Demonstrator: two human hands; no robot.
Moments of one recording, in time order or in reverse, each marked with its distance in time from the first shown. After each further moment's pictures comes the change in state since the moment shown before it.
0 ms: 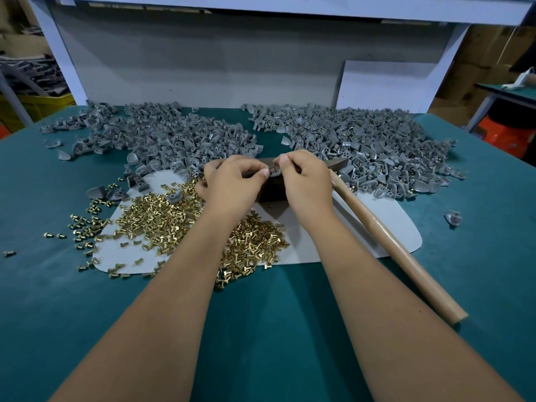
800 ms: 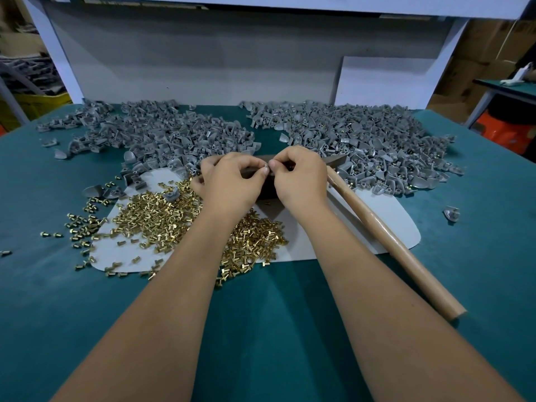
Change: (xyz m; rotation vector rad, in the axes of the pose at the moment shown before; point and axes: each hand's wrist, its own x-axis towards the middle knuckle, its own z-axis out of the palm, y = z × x) left_hand -0.001 -0.002 0.004 0.079 0.053 0.029; right_hand 0.004 -0.005 0.003 -0.121 -0.002 0.080
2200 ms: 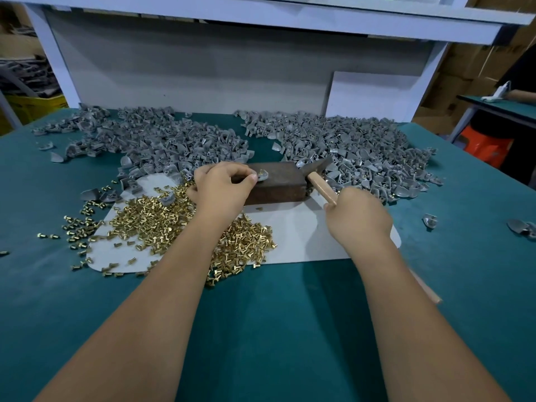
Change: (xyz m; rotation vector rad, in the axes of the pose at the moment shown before) left_hand -0.001 -0.002 -0.003 -0.087 -0.020 -0.050; right_hand -0.031 0.017 -0.086 -0.839 -0.117 0.215
